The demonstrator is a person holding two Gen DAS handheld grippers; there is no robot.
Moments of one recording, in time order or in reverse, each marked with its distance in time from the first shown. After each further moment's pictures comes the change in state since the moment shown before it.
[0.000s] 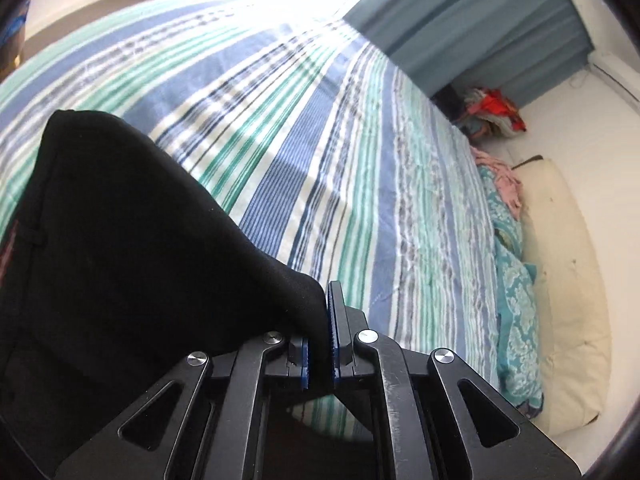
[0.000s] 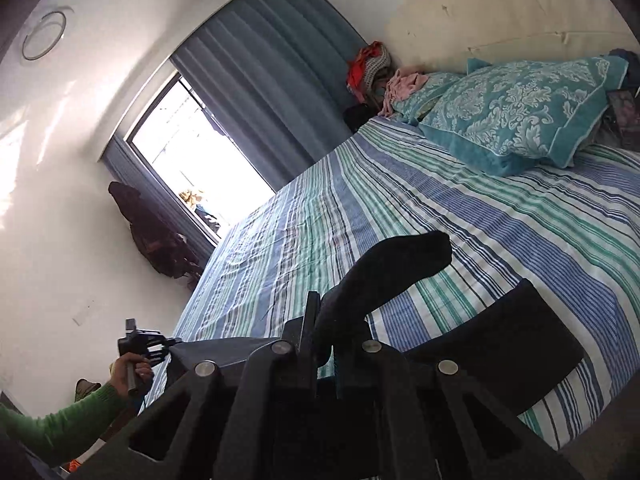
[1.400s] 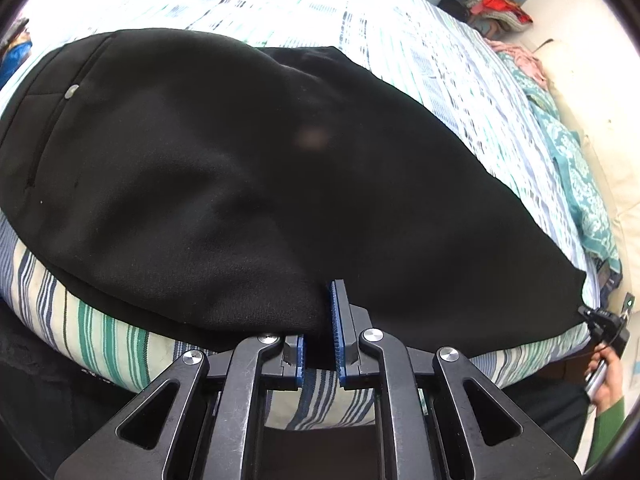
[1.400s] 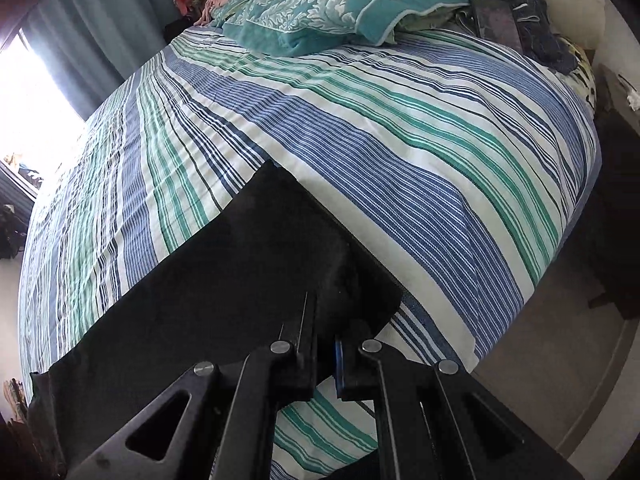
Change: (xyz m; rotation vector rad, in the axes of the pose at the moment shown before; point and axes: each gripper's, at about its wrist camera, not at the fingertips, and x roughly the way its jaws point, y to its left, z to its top) left arm -0.021 0.036 -0.227 0.190 0.218 0.228; right arm 0.049 -0.140 -0.033 0.125 0.351 -0.670
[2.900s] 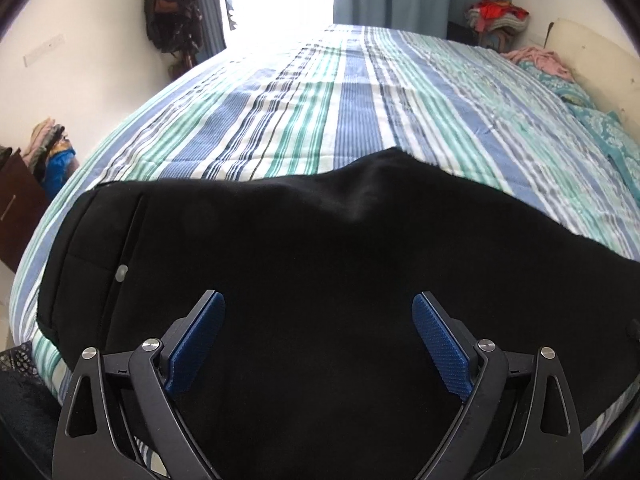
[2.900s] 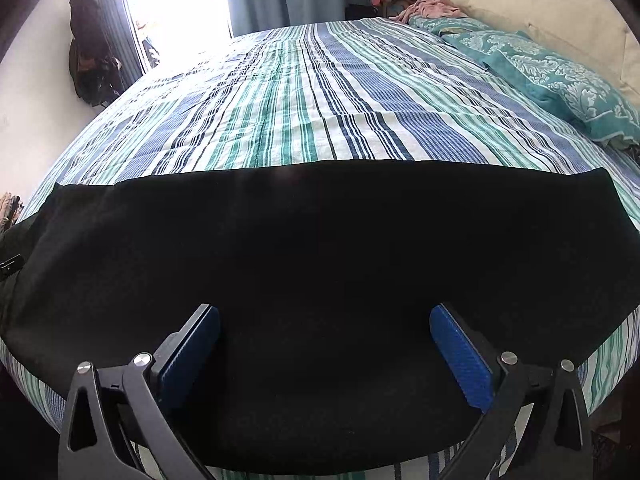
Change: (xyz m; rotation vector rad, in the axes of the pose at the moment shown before) left arm 0.013 -0.011 0.065 0.198 -0.323 0.268; right arm 0.008 0.201 -0.164 -0.553 -0.116 0.182
